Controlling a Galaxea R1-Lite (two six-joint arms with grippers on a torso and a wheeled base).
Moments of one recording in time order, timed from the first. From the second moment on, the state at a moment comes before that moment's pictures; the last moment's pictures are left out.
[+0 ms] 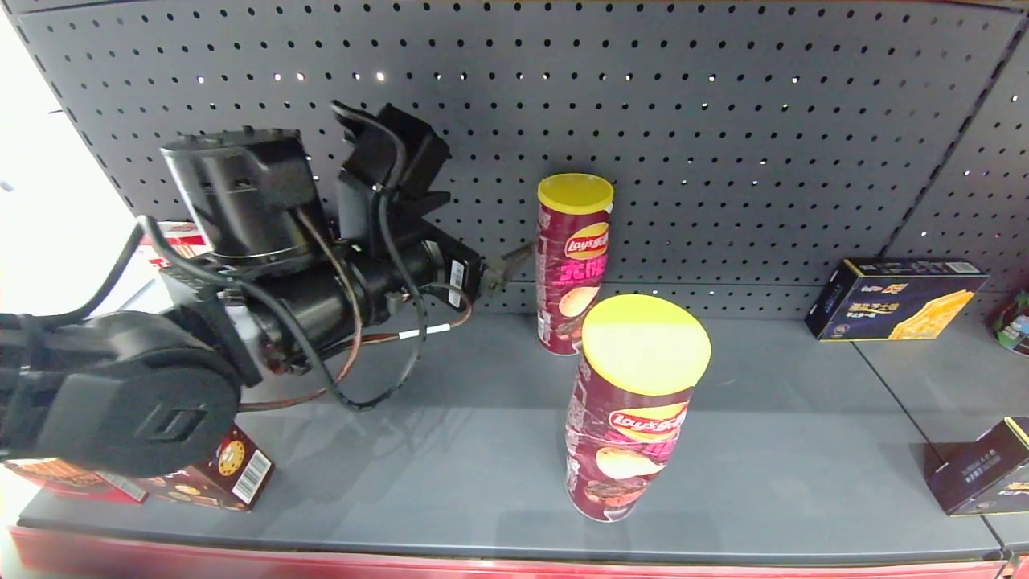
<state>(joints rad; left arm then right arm) -0.54 1.71 -1.01 -0.76 -0.05 0.25 0.32 0.00 0.00 0.00 0.01 0.00</state>
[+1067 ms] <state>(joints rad) -0.23 0.37 -0.09 -0.60 -0.05 0.15 0.32 0.00 0.00 0.00 0.01 0.00</state>
